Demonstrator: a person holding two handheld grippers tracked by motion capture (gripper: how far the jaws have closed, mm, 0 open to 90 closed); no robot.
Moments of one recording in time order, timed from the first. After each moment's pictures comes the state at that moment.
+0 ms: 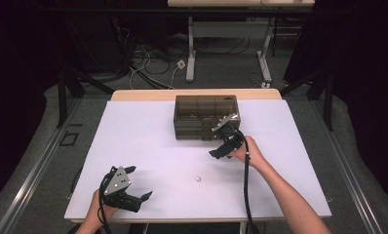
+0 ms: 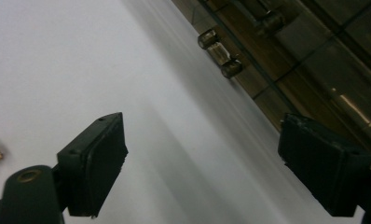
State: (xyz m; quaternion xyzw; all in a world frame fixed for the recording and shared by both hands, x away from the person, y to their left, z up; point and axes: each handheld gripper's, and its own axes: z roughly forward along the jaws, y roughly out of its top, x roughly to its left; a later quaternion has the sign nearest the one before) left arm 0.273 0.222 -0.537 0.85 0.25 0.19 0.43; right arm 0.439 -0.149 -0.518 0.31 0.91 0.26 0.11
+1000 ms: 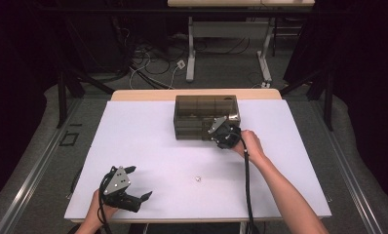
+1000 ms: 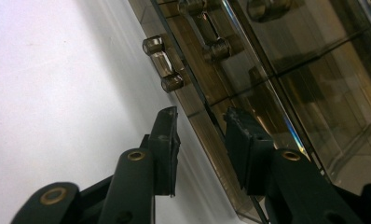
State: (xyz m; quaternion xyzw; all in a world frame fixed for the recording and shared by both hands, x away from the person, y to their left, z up) left arm 0.274 0.223 -0.537 0.85 0.25 0.19 0.43; right arm 0.449 -0.141 -0.522 0.20 0.92 0.21 0.25
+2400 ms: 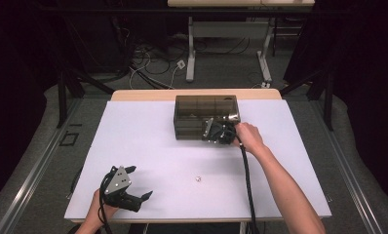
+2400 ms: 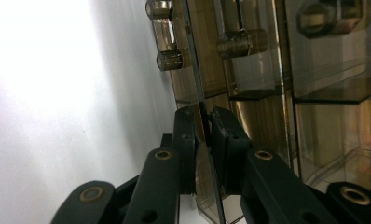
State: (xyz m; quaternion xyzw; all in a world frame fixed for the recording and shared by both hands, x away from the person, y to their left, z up) left arm 0.274 0.222 -0.538 0.85 0.26 0.19 0.42; right arm 0.465 -0.125 -0.522 0.10 0.96 0.09 0.25
